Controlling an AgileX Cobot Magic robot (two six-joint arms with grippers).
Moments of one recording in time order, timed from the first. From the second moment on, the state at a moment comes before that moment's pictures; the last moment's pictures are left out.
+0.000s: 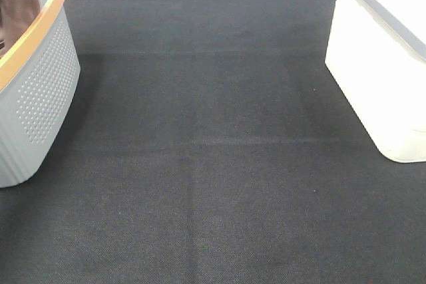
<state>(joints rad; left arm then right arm) 0.11 1.66 -2.21 -0.64 1.10 0.22 0.03 -0.01 -0.50 0.02 1.07 0.02</state>
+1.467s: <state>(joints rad) -0.24 1.78 -2.21 -0.96 1.04 0.42 0.04 0.19 -0.51 0.35 0.88 -0.14</state>
